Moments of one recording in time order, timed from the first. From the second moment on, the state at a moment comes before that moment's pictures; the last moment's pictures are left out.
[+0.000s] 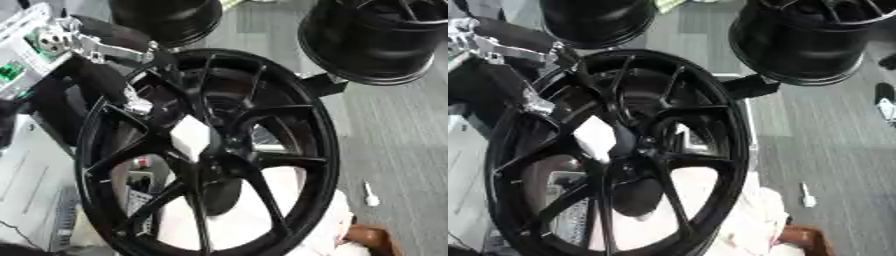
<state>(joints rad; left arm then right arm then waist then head) -0.93 0.83 -0.62 -1.49 -0.26 -0.29 -0.82 -0.19 -0.75 -0.10 -1.83 0.48 -0.08 0.21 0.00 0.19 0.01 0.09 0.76</state>
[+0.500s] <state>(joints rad) -0.91 0.87 -0.64 -1.58 -0.24 -0.31 -0.81 -0.19 -0.75 -0.10 -1.83 0.48 -0.08 0.21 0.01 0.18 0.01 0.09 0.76</state>
